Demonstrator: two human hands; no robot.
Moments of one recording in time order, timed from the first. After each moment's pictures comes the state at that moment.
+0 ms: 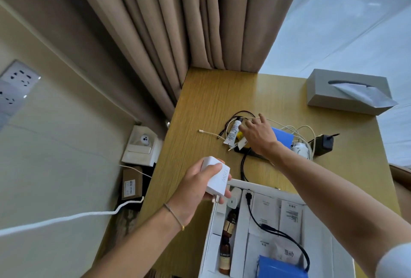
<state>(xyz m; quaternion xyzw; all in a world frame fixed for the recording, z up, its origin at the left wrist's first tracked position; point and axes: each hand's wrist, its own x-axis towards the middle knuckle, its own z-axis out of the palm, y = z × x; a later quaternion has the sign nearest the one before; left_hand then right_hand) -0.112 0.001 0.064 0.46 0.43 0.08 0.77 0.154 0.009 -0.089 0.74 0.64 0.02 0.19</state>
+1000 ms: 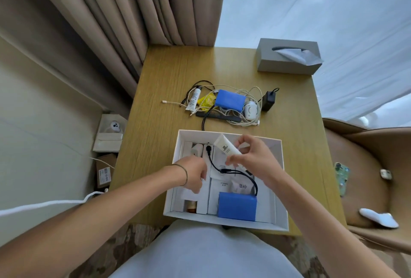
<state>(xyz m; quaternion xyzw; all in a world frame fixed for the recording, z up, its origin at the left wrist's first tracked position) -0.092 -0.078 -0.016 0.88 0.20 -0.36 0.25 0.050 -0.224 0.027 0.78 0.20 -0.44 -0.39</state>
